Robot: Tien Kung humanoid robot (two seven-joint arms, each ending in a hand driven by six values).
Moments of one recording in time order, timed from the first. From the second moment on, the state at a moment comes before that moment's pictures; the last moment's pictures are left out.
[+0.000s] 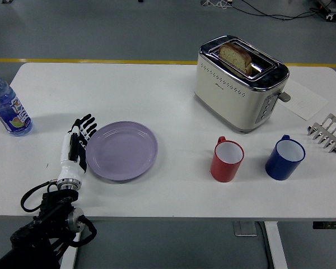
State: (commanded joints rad) left arm -0.40 0.02 -0.95 -0.75 0.57 0.24 -0.65; right arm 0.16 -0.01 1.47 0.18 -1.70 0.00 -0.29
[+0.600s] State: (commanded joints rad) left arm -0.44 0.00 -0.83 -0.74 0.51 0.25 -0.65; right arm 0.16 -0.01 1.46 0.18 -1.69 0.00 -0.29
